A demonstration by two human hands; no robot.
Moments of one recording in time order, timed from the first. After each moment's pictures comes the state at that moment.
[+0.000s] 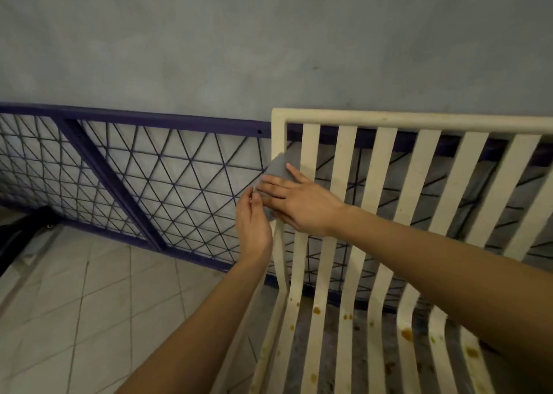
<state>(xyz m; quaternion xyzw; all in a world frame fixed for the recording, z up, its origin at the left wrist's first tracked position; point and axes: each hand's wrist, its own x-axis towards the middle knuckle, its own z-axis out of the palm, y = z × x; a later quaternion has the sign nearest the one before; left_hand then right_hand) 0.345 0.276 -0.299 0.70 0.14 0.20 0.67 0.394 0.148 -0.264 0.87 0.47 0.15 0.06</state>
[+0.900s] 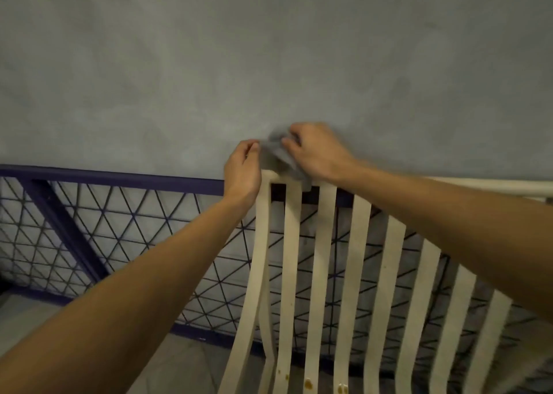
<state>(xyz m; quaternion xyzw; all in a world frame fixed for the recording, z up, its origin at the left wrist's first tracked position) 0.464 0.260 -0.141 0.76 -0.02 0.22 0.61 0.454 0.112 -0.094 0.93 0.19 0.23 -0.23</state>
